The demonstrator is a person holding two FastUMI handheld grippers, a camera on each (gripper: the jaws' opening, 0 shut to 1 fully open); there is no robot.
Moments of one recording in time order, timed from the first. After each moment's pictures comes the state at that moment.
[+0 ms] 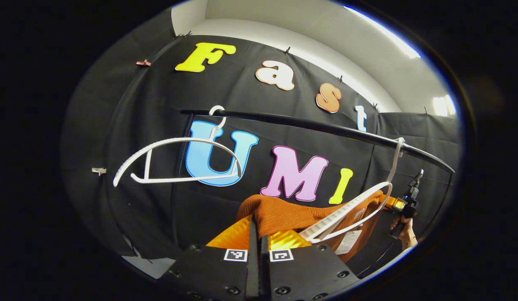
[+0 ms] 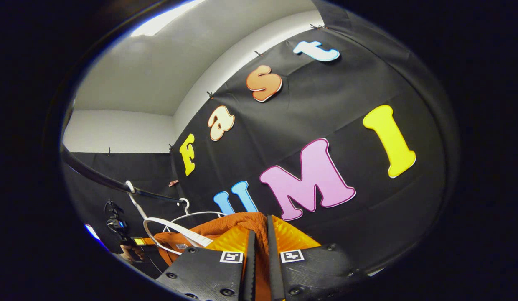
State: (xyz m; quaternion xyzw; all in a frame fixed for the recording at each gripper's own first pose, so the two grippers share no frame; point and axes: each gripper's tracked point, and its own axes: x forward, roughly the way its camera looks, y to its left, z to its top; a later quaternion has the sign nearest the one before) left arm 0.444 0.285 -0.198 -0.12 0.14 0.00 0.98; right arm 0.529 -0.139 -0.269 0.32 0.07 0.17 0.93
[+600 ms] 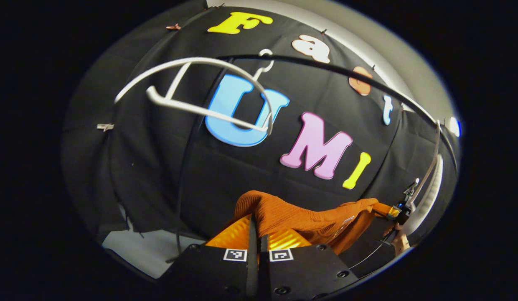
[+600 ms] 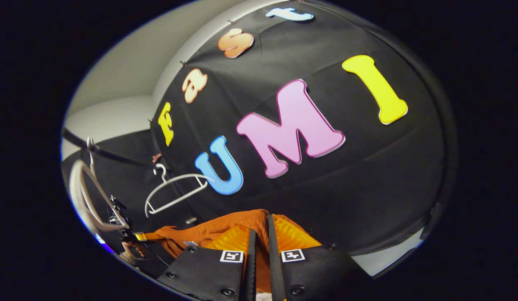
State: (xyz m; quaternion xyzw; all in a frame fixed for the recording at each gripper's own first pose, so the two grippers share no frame) left arm 0.406 0.314 -0.330 -0.20 0.26 0.07 0.94; right arm 0.502 -0.105 -0.426 0.30 0.23 0.14 0.91
